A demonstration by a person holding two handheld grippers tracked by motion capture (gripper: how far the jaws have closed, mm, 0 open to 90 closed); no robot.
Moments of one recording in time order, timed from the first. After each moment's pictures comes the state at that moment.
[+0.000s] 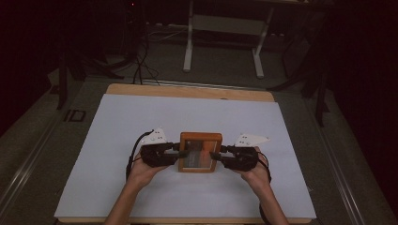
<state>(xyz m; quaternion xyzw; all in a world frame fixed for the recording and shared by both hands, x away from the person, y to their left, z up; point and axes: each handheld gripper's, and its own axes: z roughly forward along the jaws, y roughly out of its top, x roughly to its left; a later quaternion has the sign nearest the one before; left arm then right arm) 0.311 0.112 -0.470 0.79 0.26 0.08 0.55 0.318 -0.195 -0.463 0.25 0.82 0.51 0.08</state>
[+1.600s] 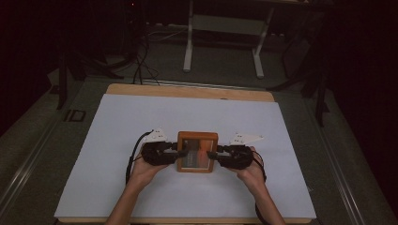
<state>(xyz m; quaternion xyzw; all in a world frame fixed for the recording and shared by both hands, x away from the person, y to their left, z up) 0.322 0.113 -0.486 0.79 0.30 0.07 0.53 0.329 -0.186 -0.478 0.27 0.82 0.50 0.07</state>
